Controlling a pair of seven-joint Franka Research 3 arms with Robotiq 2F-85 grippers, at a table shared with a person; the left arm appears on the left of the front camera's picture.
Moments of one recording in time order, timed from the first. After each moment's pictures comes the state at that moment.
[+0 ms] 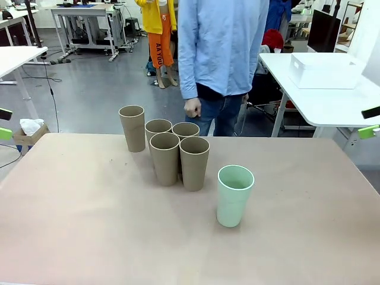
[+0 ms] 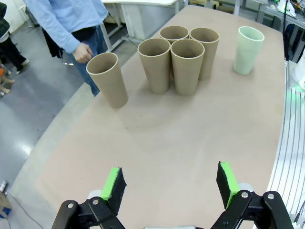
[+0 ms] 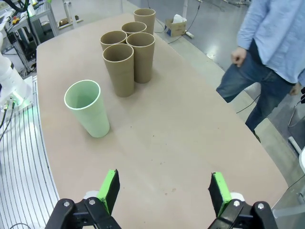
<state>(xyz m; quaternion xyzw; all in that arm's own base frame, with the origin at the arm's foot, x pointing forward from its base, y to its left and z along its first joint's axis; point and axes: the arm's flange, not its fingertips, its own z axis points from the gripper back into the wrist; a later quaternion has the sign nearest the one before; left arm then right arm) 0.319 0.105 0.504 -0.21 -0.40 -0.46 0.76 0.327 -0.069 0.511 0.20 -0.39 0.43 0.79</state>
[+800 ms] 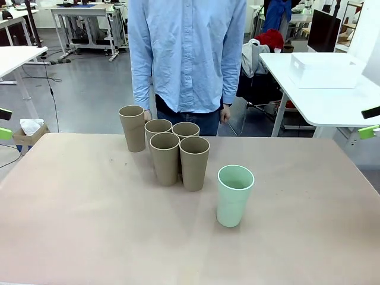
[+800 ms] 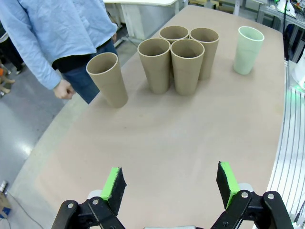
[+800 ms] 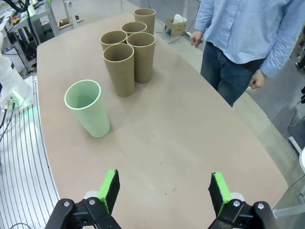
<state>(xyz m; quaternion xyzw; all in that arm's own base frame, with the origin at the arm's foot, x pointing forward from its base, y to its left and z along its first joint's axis) 0.319 0.105 0.504 -0.21 -0.40 -0.46 0.76 0.327 -0.069 0.511 0.20 -0.39 0.43 0.79</state>
